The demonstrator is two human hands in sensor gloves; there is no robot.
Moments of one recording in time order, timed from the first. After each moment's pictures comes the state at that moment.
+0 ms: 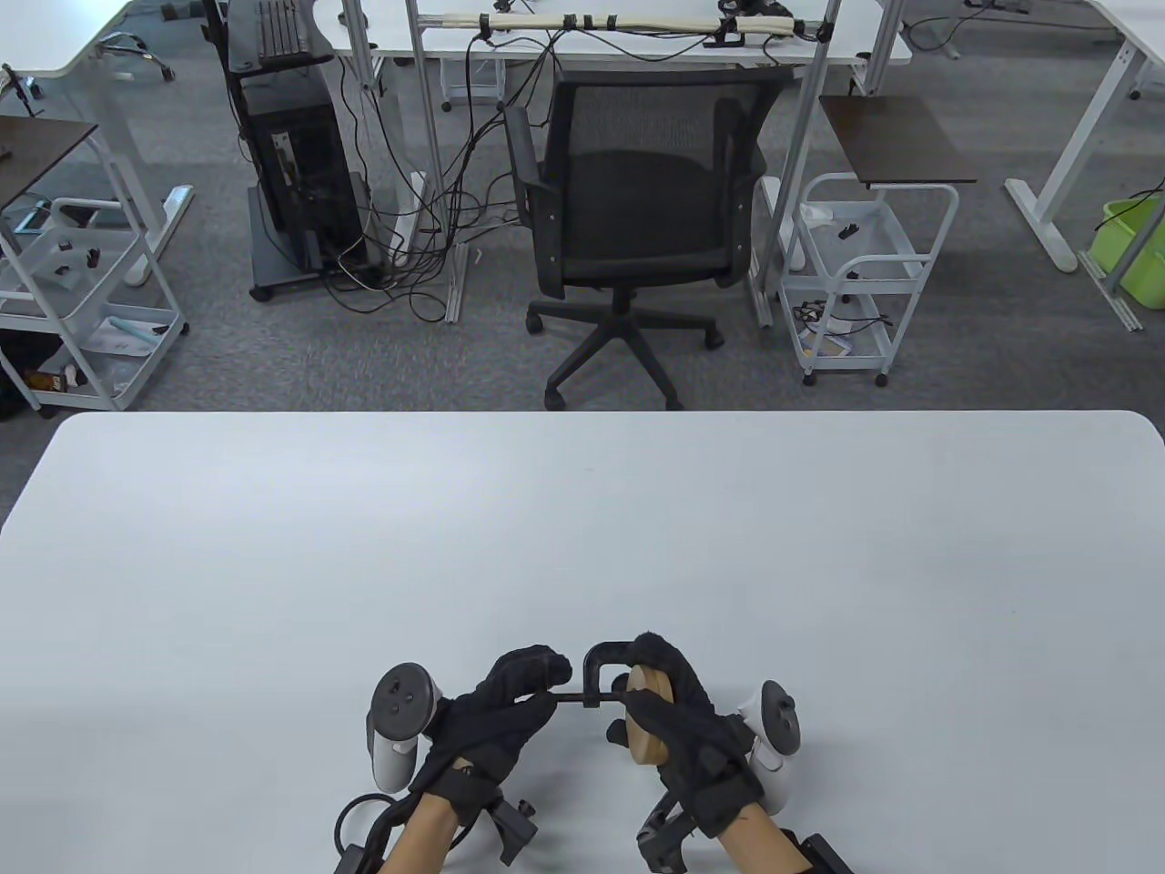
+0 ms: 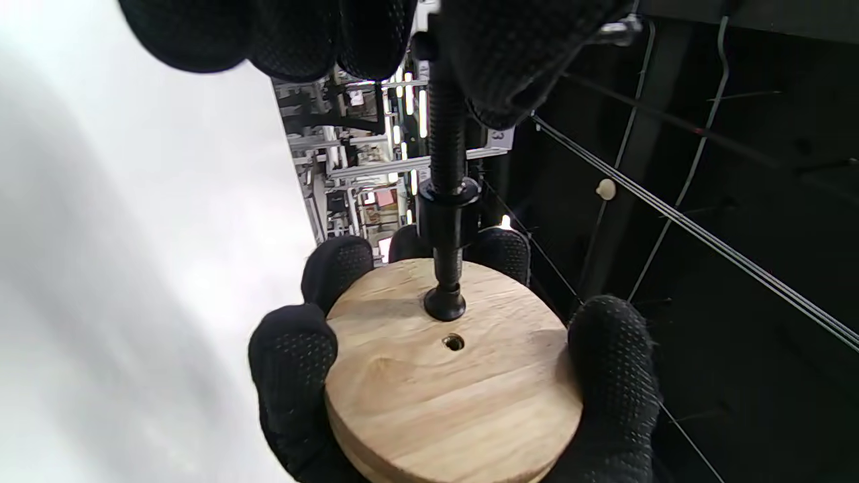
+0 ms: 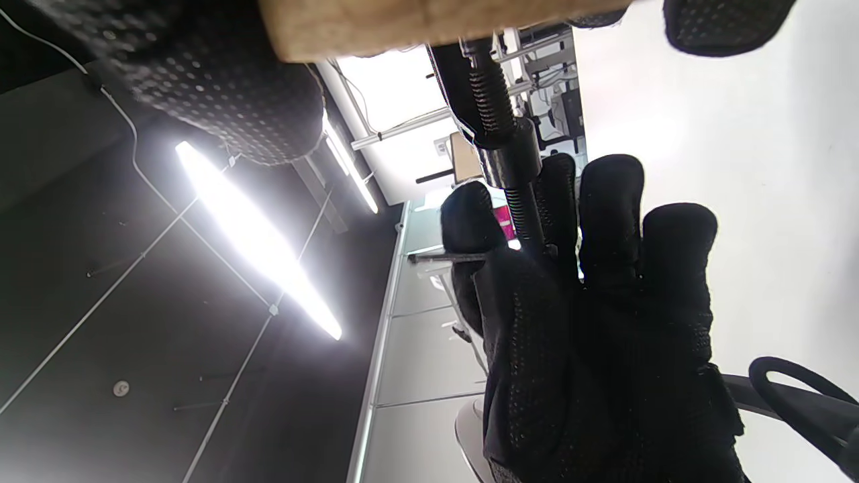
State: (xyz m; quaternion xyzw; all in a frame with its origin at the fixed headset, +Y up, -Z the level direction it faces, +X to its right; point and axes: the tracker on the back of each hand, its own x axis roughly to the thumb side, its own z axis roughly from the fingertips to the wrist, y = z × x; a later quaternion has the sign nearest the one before) left_hand -0.155 -0.799 -0.326 -0.05 -0.20 0.65 0.73; right_hand 0.113 -0.806 -0.316 0.15 0.12 0.56 0.81
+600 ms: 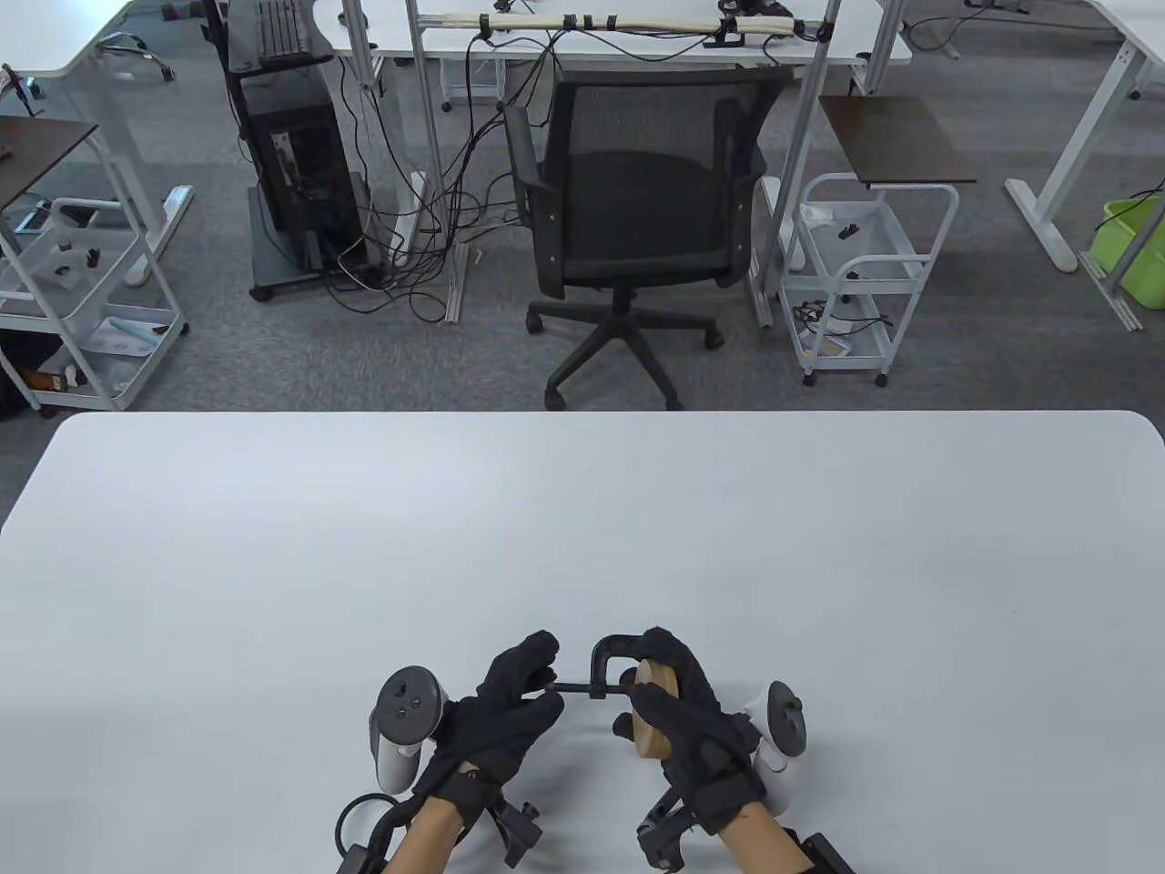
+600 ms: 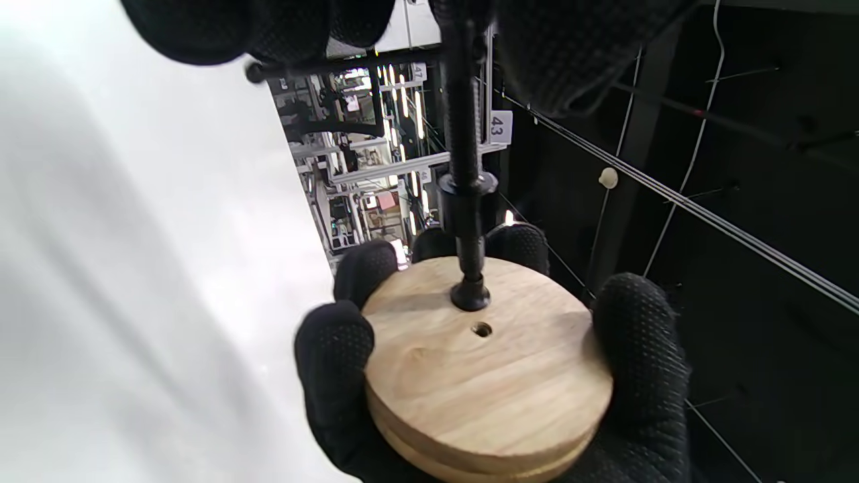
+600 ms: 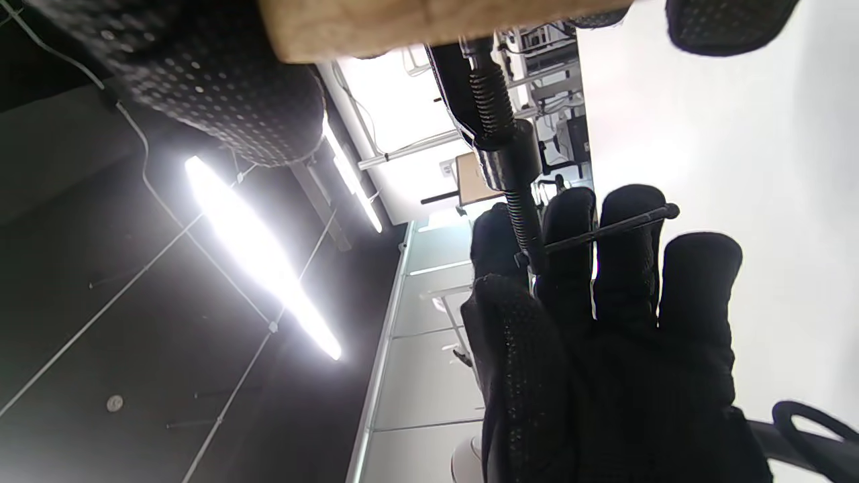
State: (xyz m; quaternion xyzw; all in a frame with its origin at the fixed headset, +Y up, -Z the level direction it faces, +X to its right) left_hand -0.152 -0.799 -0.324 -0.04 -0.18 0.63 0.75; right_hand 0.119 -0.802 -0.317 0.14 0.10 0.57 0.80
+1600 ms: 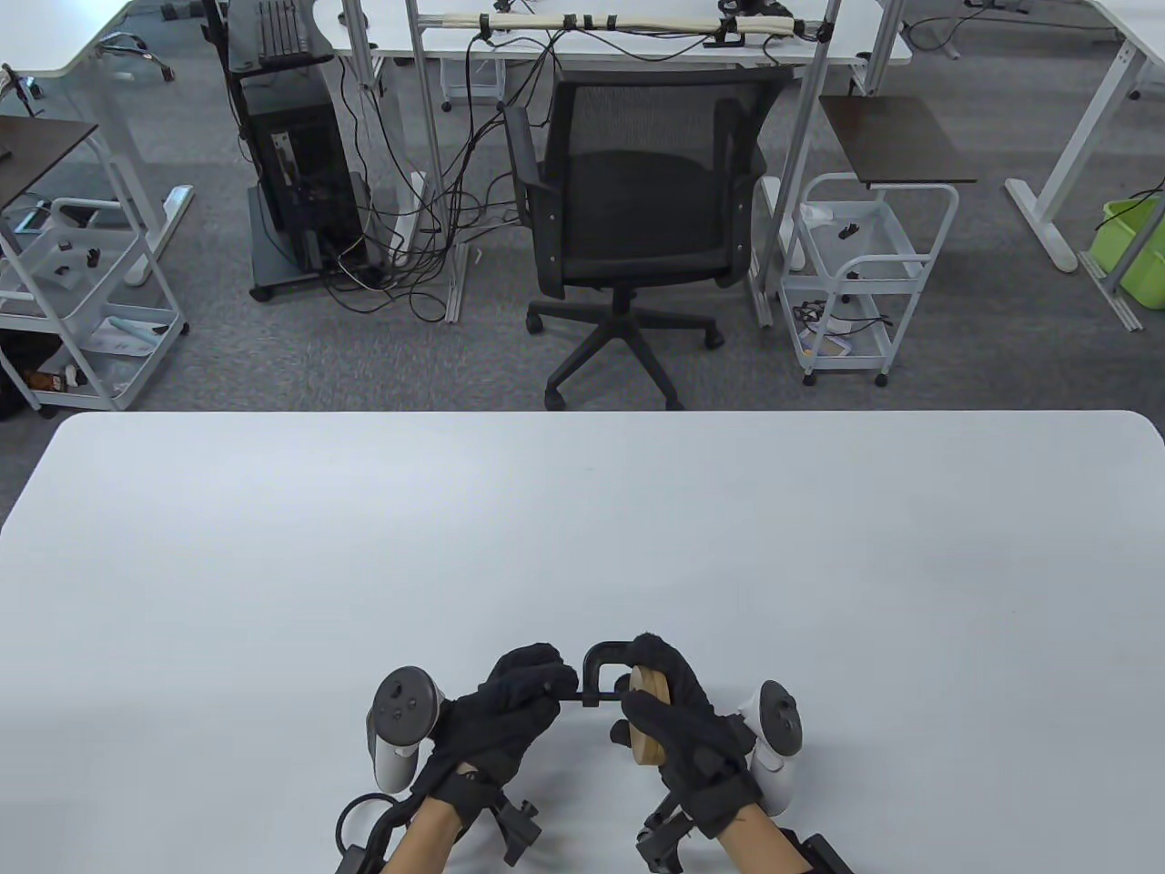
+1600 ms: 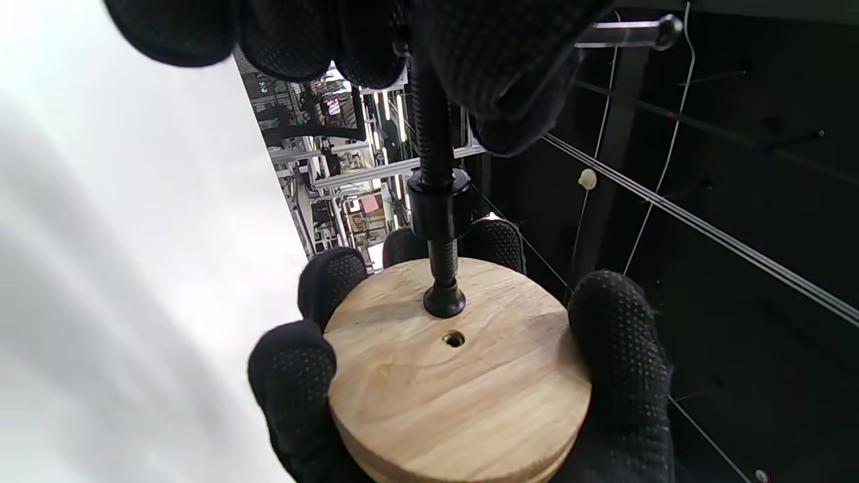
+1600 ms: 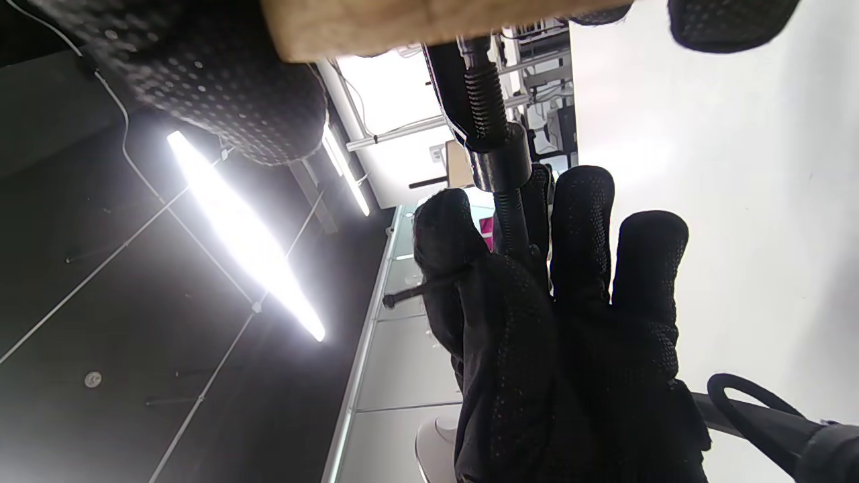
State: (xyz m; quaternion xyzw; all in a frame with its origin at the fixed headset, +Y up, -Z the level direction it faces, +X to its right) left_hand -0.152 -0.793 -0.323 -0.03 -0.21 0.63 0.75; right_hand 0.114 -0.803 -0.315 0.13 0.11 0.59 0.79
